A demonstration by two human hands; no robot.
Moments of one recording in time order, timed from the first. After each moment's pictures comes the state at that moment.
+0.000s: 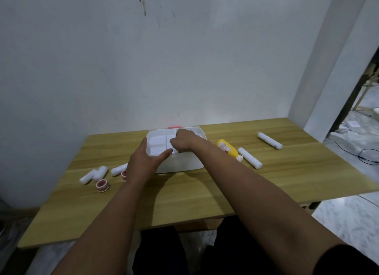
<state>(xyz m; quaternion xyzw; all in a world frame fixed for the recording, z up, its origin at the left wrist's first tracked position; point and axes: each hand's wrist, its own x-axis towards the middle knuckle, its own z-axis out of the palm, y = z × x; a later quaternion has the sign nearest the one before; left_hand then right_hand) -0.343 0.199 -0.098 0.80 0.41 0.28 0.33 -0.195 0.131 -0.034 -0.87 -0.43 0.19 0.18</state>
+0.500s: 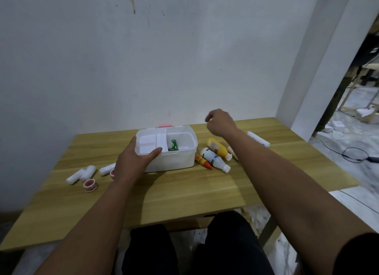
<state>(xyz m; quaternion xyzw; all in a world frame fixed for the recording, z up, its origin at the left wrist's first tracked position) -0.344 0.208 -0.109 0.80 0.41 0.28 0.34 -0.112 0.039 -0.006 -0.90 -0.32 0.03 0.30</state>
